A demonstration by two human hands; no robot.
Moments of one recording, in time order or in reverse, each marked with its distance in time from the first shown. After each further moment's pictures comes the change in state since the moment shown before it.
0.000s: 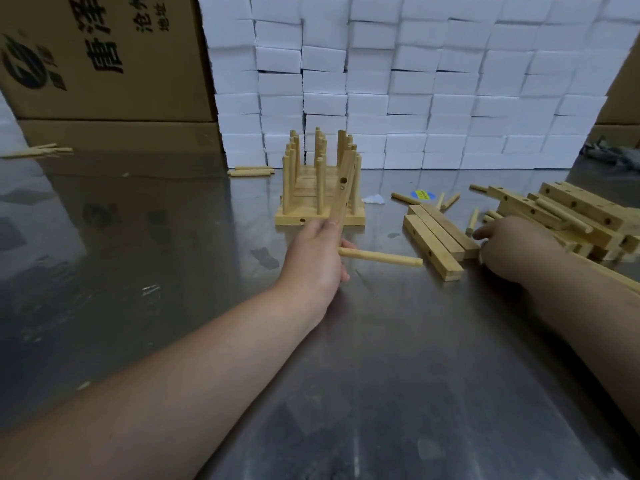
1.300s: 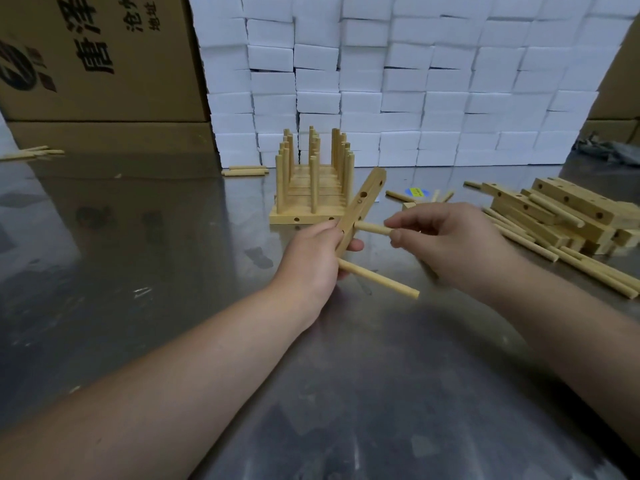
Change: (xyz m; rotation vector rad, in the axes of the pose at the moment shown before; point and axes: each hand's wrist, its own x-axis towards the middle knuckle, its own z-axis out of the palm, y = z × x) left_hand -0.005 0.003 -0.001 0.021 -0.110 0.050; right_hand -0.052 -0.041 0.003 0.911 0.143 -0.611
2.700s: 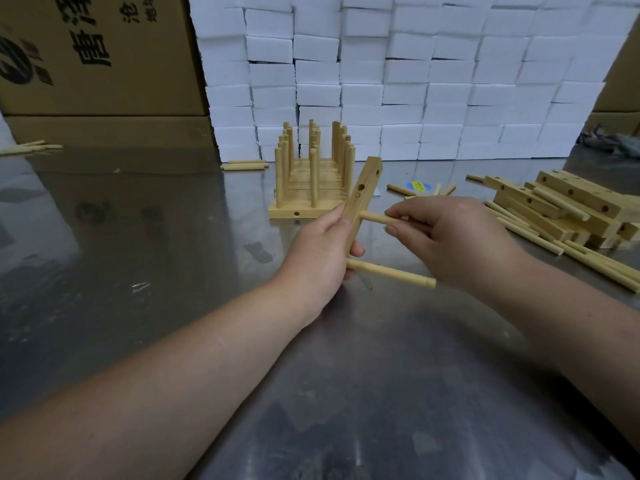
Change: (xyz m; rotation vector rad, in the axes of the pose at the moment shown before) left_hand 0.001 -0.003 0.002 0.062 -0.100 0.058; right_hand -0.002 -0.001 0.002 -0.463 0.023 -0.216
